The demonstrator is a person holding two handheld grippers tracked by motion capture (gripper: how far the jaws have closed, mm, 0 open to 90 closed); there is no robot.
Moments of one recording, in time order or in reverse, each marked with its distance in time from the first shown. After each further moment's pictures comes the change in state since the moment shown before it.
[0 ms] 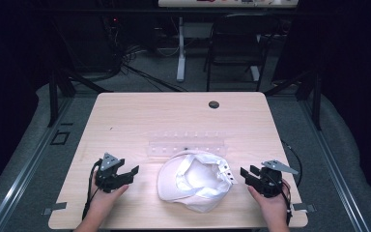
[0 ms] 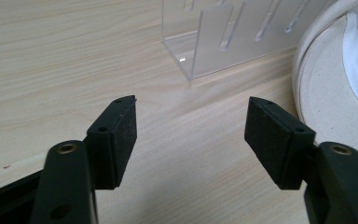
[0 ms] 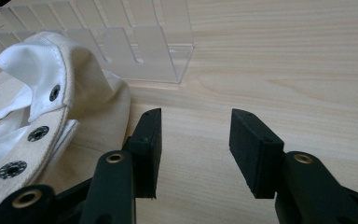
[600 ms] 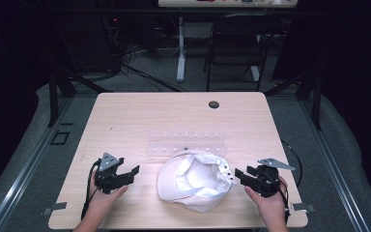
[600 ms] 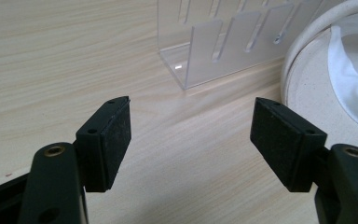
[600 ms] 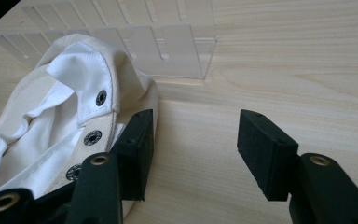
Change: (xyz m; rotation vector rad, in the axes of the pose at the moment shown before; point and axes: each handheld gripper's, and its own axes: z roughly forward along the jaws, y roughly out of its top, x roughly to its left) left arm -0.002 0.004 -0.007 -0.019 -0.016 0.011; right arm 0.017 0.011 -0.006 0.052 0.034 0.019
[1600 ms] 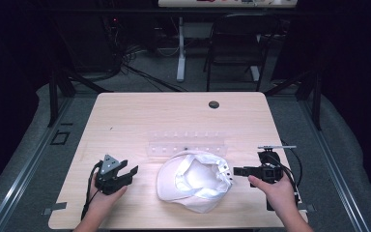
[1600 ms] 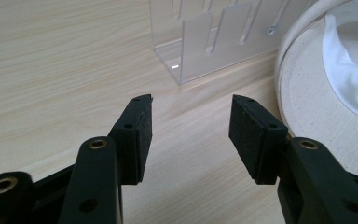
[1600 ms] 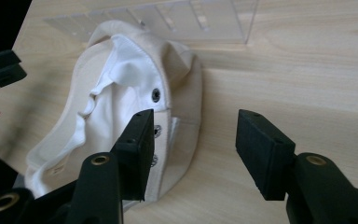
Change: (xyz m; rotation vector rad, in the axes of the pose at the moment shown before) left arm -0.006 -0.003 -0.001 0.011 0.015 0.051; right arm 0.004 0.049 -0.013 0.299 0.150 0.145
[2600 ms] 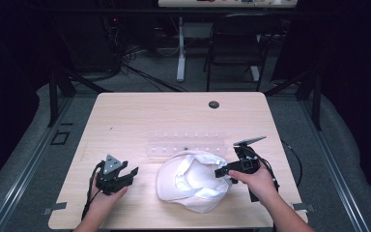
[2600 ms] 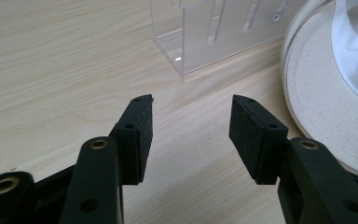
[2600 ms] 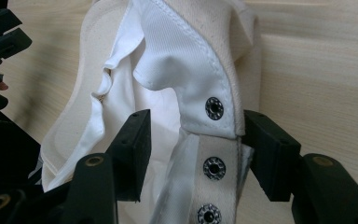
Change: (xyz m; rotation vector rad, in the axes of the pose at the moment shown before) left arm 0.000 -0.001 0.003 0.034 0.010 0.022; right arm 0.023 0.023 0.054 0.271 0.066 0.034
